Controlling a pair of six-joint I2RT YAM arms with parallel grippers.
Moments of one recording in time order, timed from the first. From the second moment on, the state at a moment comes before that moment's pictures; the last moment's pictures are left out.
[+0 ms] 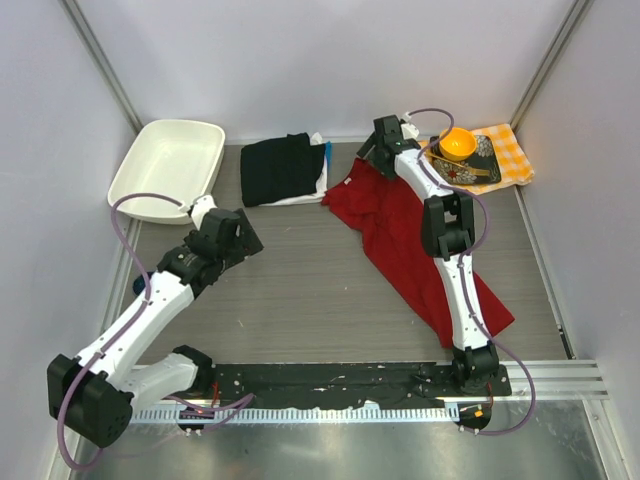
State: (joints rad) left arm -0.45 1.03 0.86 -0.61 -0.39 -0.78; right arm 0.26 2.59 2.33 -0.55 0.23 0.86
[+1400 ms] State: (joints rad) left arm -1.01 2.20 1.50 0.32 0.30 -1.05; right arm 0.29 1.13 1.37 -0.80 0.53 0.55
